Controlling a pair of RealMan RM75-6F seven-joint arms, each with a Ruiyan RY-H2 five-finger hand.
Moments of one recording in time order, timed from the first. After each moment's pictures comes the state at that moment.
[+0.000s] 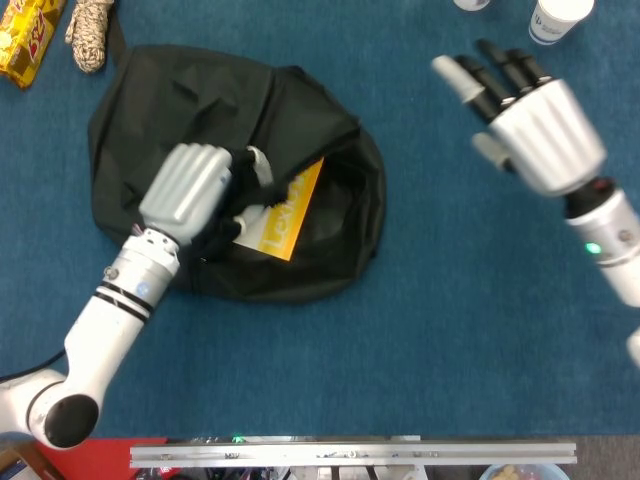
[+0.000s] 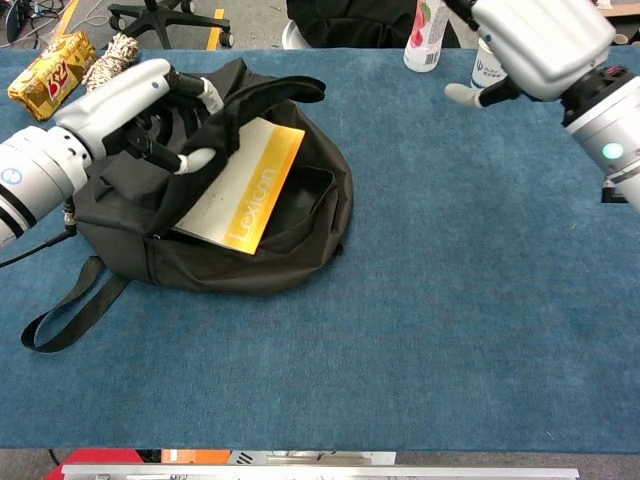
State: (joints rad) left arm -0.61 -1.35 -0.19 -1.90 1.16 1.04 0.16; right arm 0.67 -1.48 0.09 -1.31 -1.57 1.41 -0.30
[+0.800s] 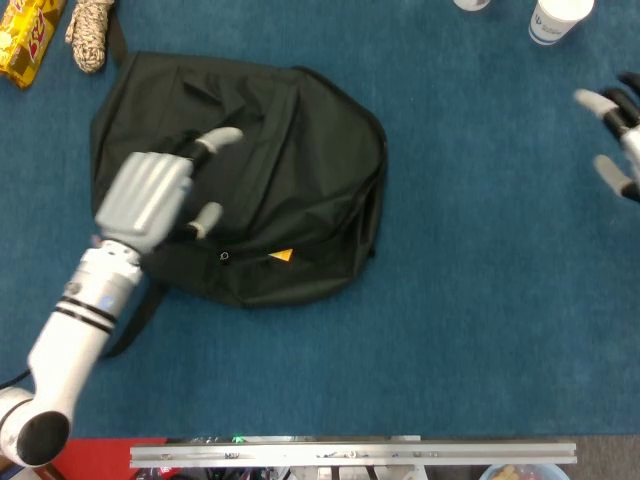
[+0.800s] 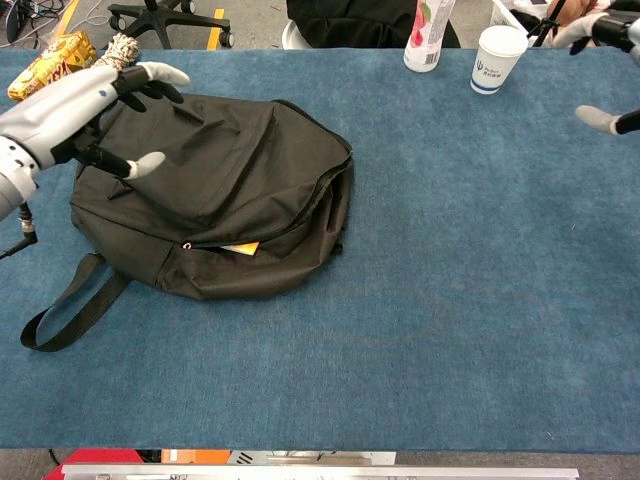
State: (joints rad) left arm -0.54 -1.29 -0.11 -1.87 1.22 1.18 0.18; right arm 0.44 -1.24 0.03 -1.49 -1.49 1.42 -0.27
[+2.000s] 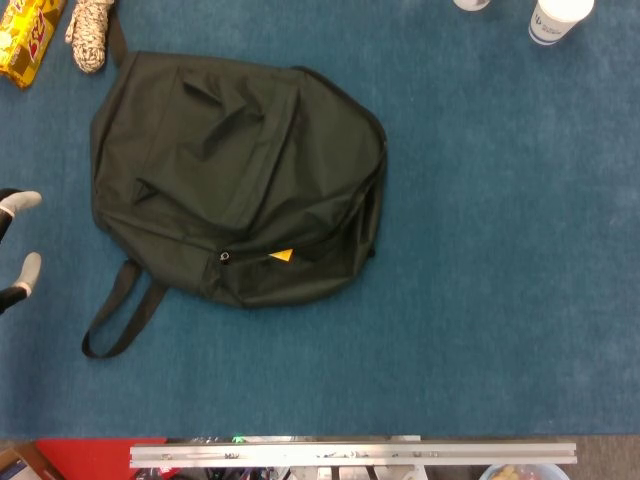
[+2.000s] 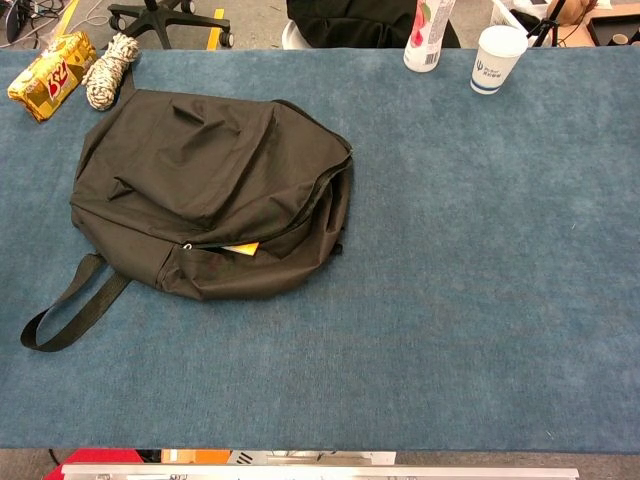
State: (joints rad) left arm -0.15 -1.17 0.04 -1.68 1.48 1.53 0.01; right arm 0.14 -1.11 -0.04 -1.50 -1.54 1.52 -0.03
